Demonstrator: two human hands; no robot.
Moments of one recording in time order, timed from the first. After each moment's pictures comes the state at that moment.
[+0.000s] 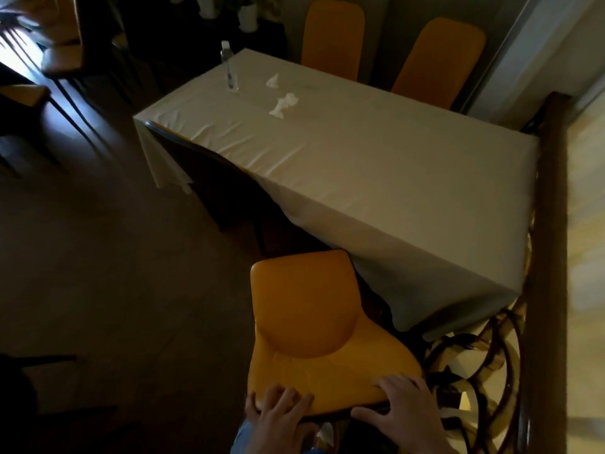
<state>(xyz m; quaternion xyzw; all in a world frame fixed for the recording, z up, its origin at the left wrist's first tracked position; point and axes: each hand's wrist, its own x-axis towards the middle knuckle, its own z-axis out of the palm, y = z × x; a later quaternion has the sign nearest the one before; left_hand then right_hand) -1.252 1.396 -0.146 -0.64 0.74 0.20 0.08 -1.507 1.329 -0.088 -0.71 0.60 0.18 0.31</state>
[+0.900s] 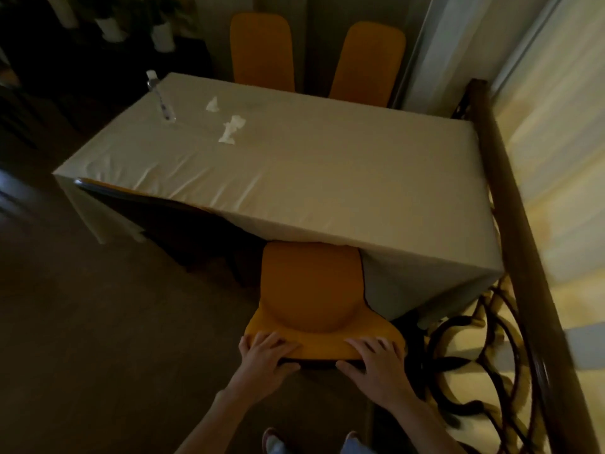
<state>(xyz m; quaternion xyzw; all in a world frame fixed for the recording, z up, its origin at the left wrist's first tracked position) -1.131 1.184 -0.131 -0.50 0.80 0.32 0.07 -1.401 1.237 -0.123 -0.64 0.71 0.07 0.29</state>
